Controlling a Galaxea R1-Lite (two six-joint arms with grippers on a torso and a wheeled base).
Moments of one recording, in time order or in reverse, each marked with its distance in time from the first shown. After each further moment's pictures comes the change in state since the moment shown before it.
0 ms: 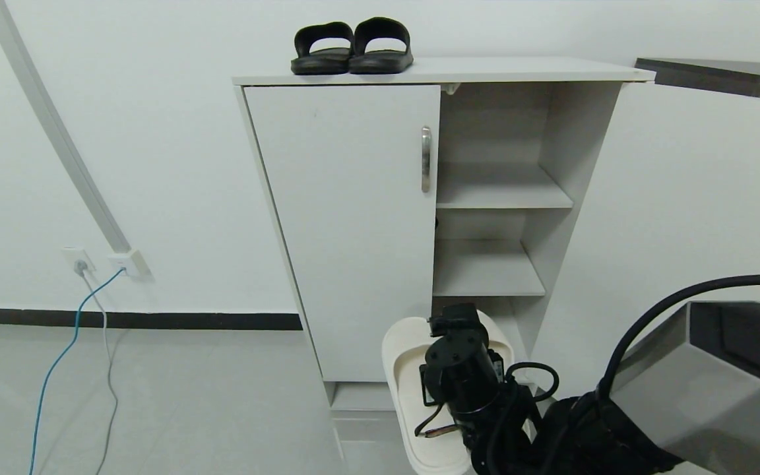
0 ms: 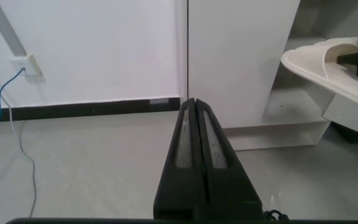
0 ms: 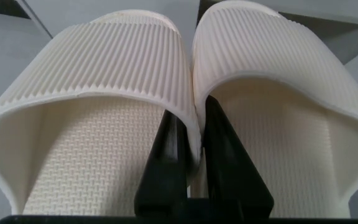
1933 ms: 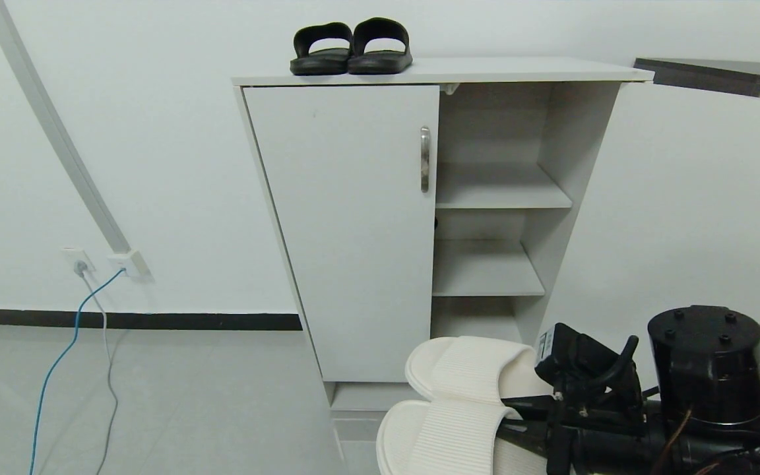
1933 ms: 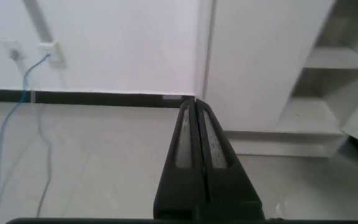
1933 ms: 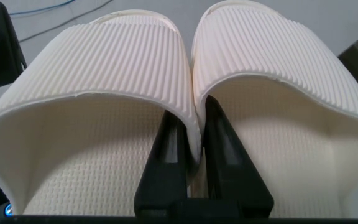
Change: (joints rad) left arm 0.000 0.001 -0.060 0.077 0.090 -0.040; right arm -0.144 -0.590 0.456 0.077 0.980 -0.514
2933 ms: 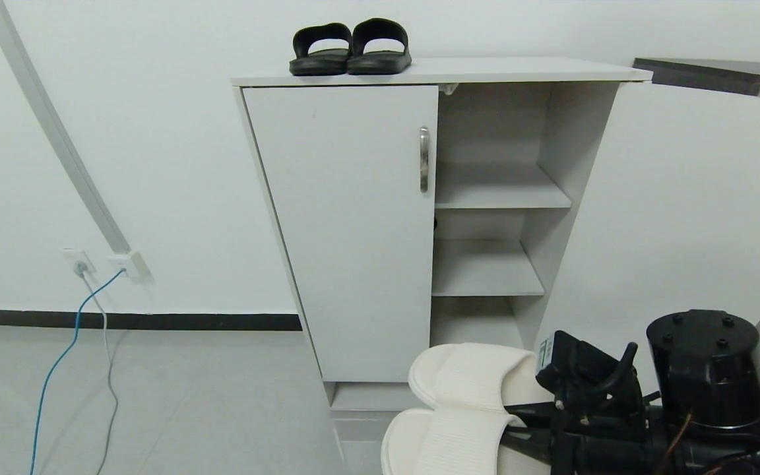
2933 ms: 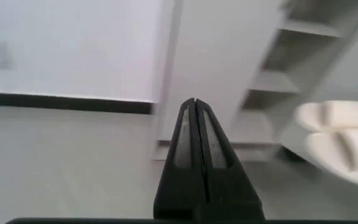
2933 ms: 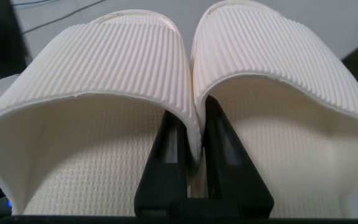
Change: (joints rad) left arm -0.159 0.330 -0.307 0.050 0.037 -0.130; right arm -0.003 -0.004 0.006 0.029 0.000 -0.018
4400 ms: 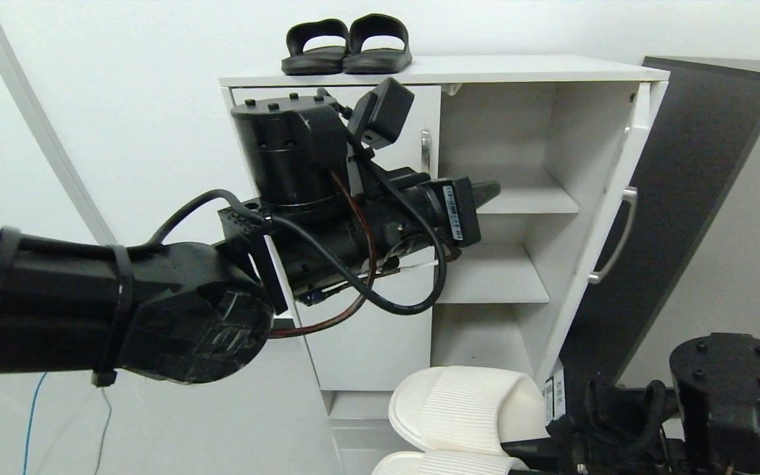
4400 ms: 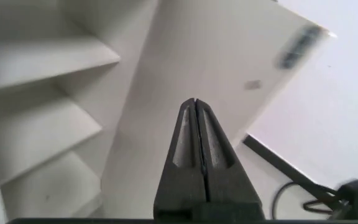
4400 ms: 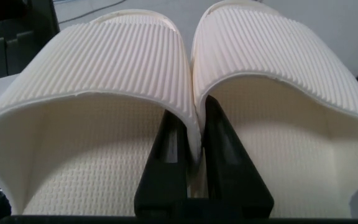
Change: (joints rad) left arm -0.591 1.464 -0.831 -0.846 -0.341 -0.194; right arm 0.099 -0.063 0.033 0.018 0.002 -0.009
